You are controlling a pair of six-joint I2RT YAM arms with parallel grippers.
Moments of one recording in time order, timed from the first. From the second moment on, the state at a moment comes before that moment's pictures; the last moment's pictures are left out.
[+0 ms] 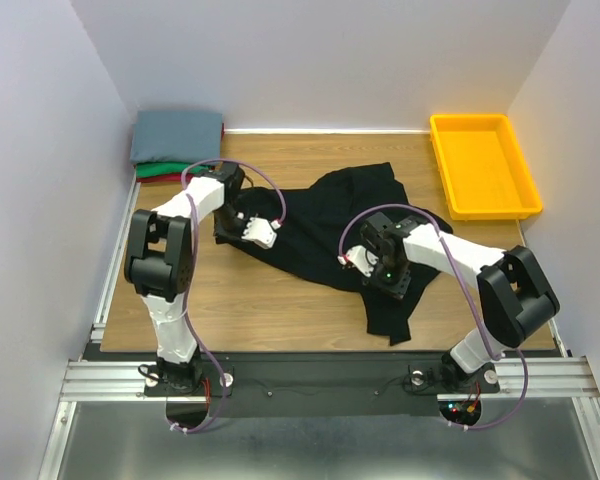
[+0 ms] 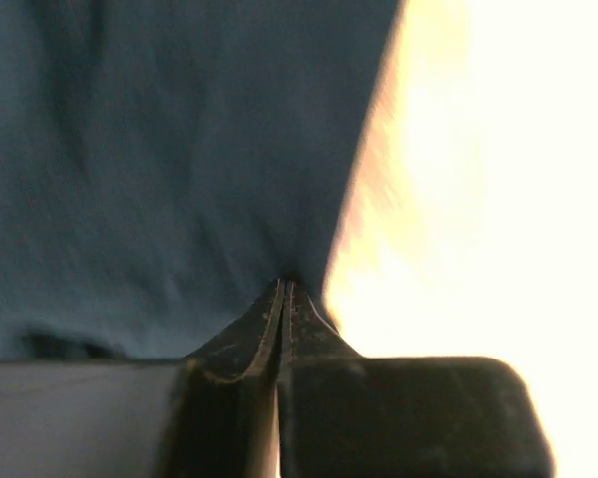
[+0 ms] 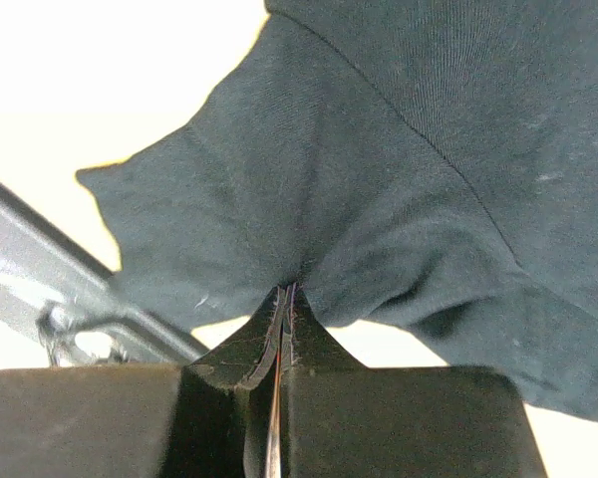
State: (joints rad) left arm -0.25 1.92 1.39 -0.98 0.19 1.68; right arm 0.58 1.58 0.98 -0.99 -0.17 -0.50
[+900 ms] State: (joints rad) left arm -0.46 1.66 1.29 -1.03 0.38 1.56; right arm 0.58 1.51 1.19 -1.29 -0.17 -0.65
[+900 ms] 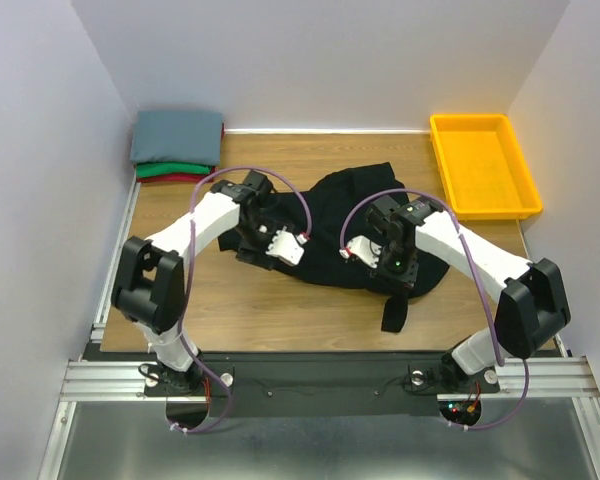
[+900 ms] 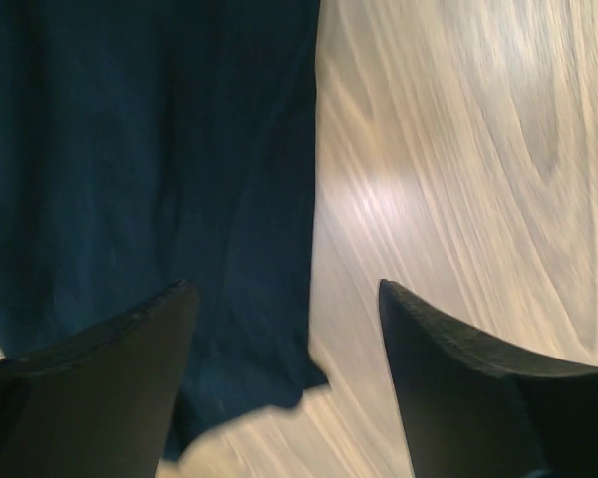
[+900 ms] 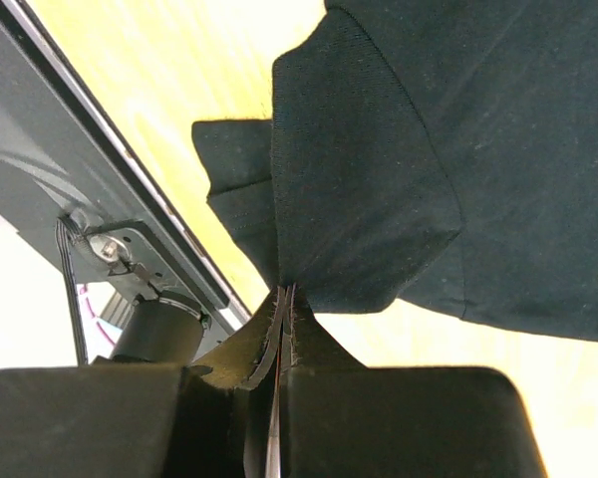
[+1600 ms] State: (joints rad) left arm -0.49 1.90 1.30 -0.92 0.26 1.62; right arm 0.58 1.47 1.11 -1.27 -0.18 -0.64
